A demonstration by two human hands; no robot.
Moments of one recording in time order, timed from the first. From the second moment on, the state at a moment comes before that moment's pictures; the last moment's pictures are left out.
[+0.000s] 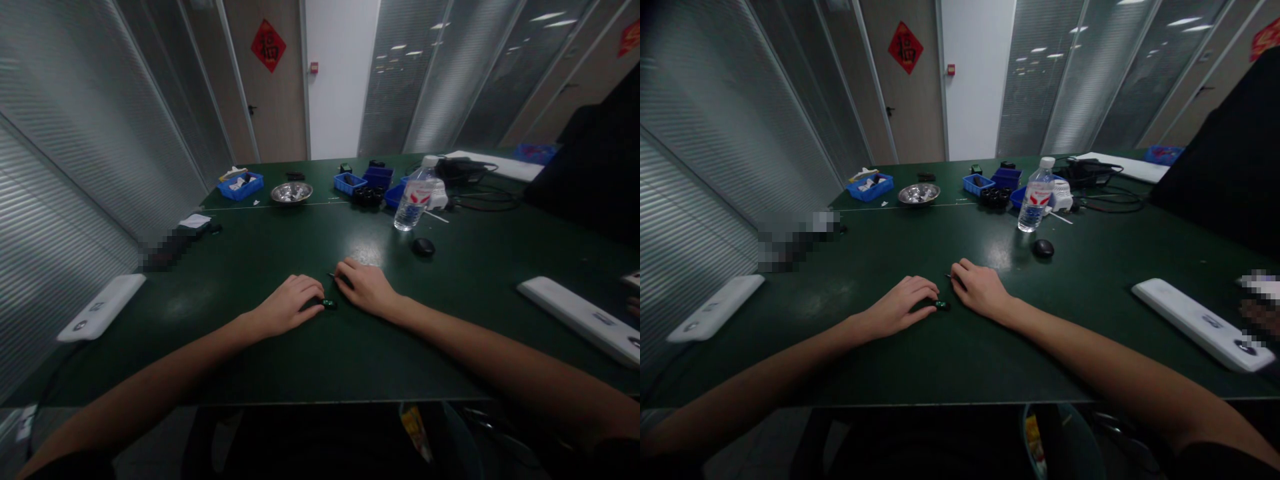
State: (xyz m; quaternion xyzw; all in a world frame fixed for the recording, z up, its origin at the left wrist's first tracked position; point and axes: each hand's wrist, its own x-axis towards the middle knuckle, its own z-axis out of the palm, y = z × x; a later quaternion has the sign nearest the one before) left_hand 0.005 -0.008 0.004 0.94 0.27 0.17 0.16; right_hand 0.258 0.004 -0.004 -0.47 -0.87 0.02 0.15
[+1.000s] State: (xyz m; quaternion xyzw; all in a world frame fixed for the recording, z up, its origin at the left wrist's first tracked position) left_hand -0.004 0.010 -0.004 0.89 0.34 0.24 0.19; right_hand 0.259 -0.003 0.001 -0.39 -0.90 0.06 0.19
